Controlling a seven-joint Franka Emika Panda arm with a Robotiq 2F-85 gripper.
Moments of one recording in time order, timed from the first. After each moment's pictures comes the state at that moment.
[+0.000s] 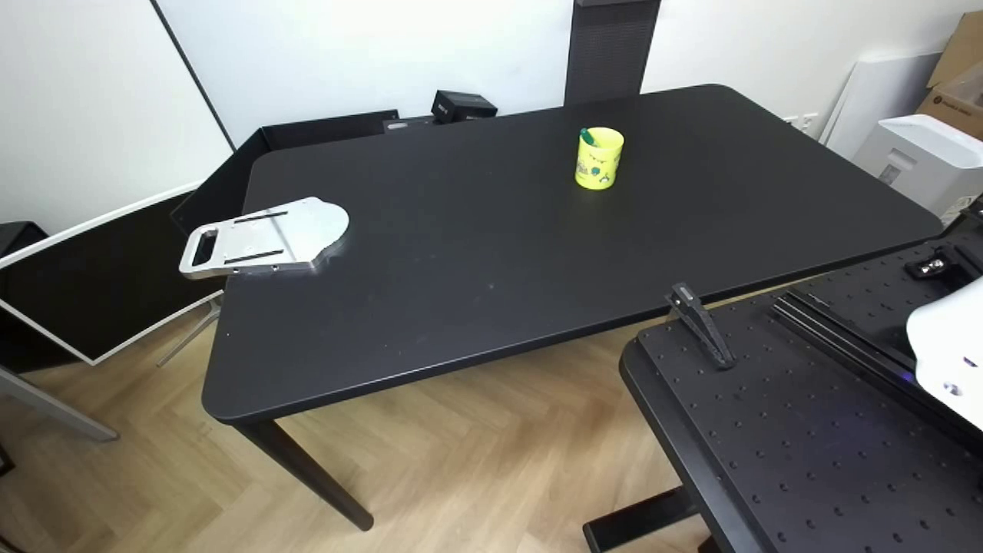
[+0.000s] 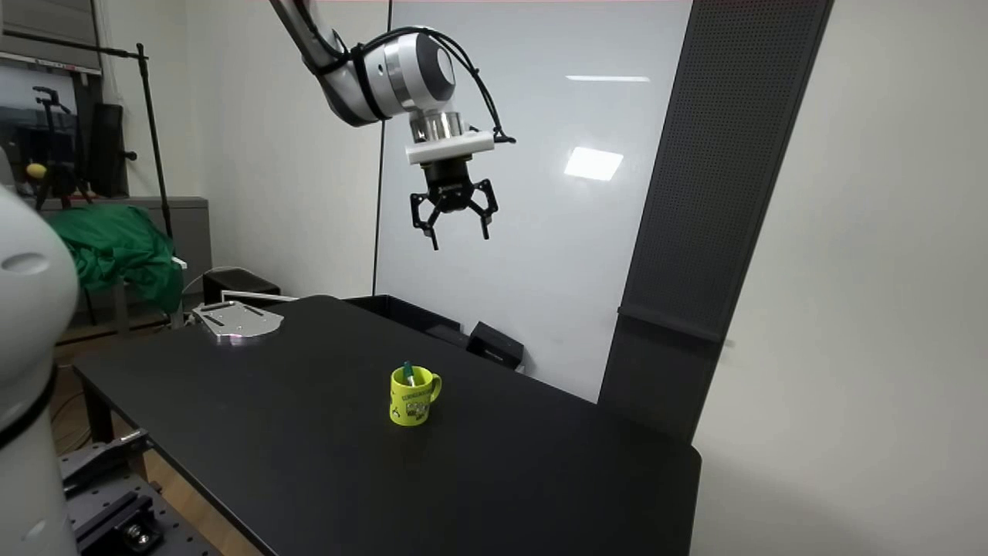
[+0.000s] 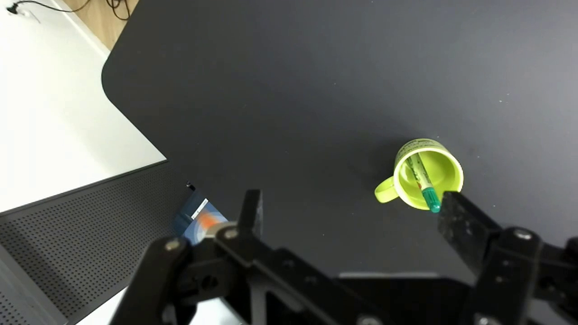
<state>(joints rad) 0.06 0.11 0.08 -1.99 -0.39 2.15 -0.32</state>
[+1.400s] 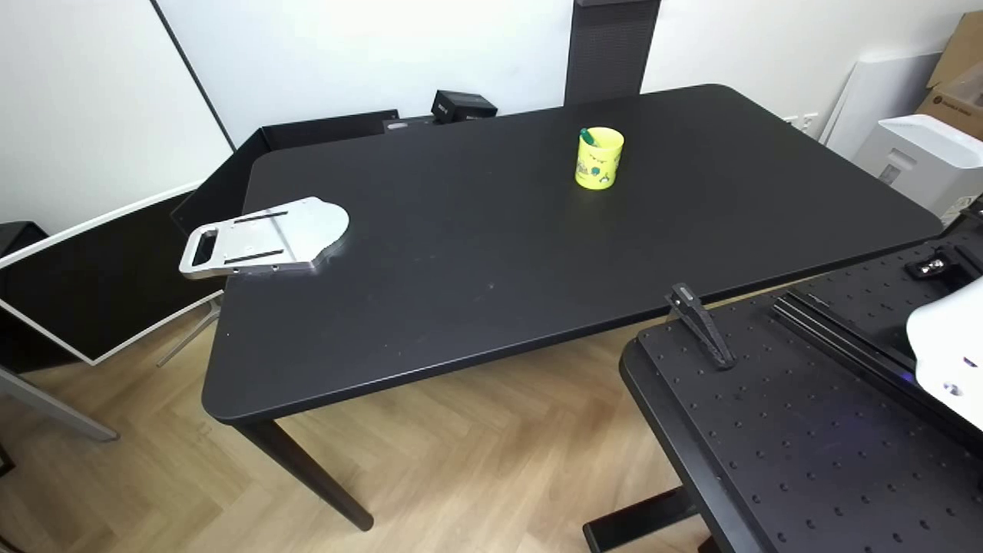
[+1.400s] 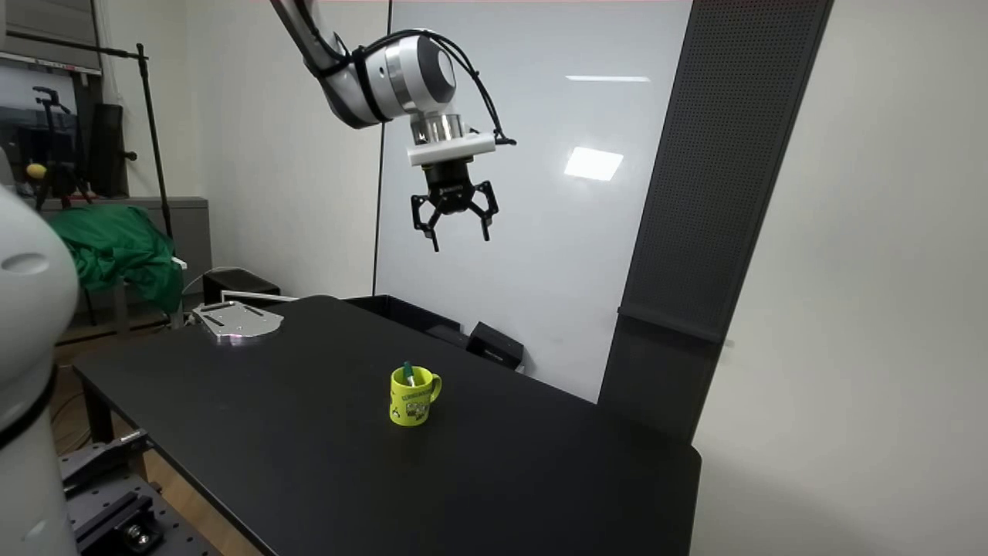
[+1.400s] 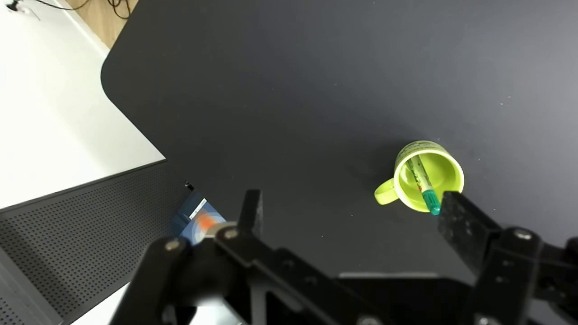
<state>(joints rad) 0.06 0.12 0.08 -1.98 -0.40 2.15 -0.33</state>
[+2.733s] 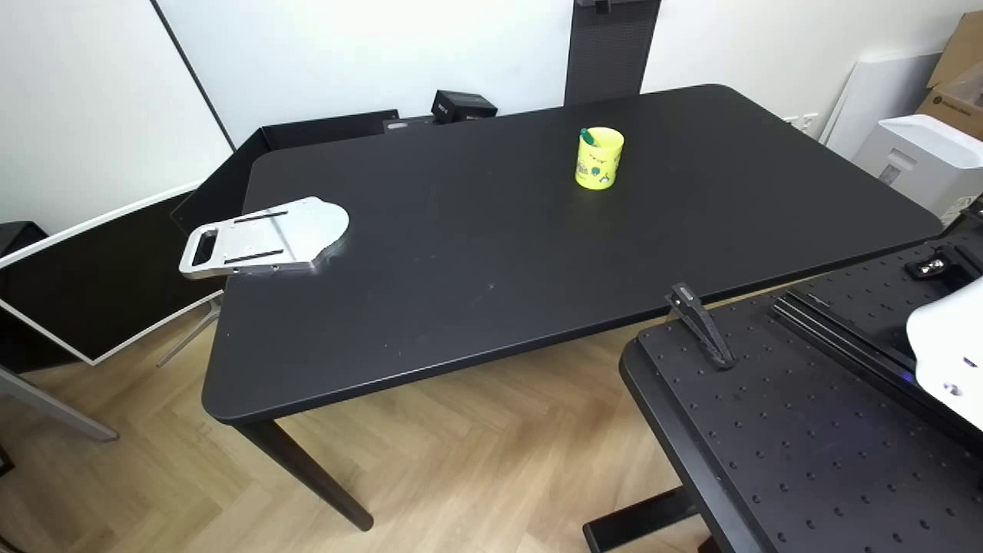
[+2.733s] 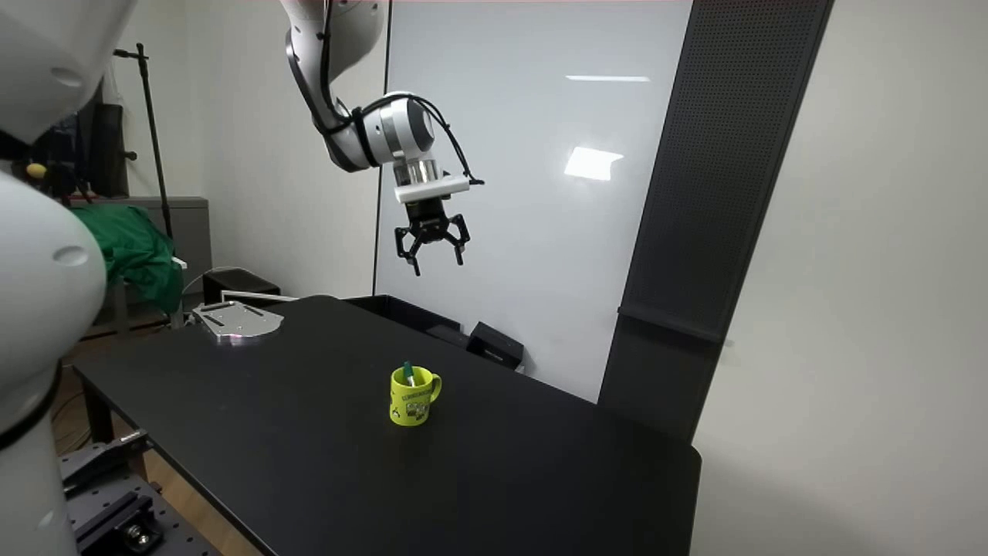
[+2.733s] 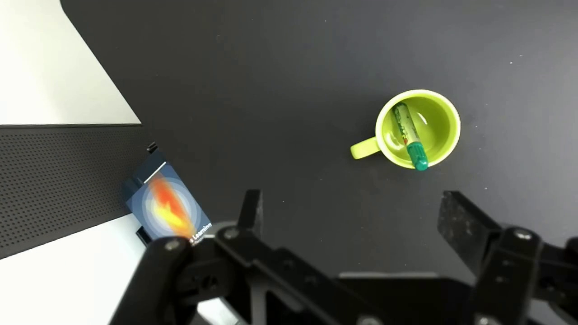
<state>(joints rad) 0.19 0.47 0.09 -1.66 -0.45 2.09 -0.33</state>
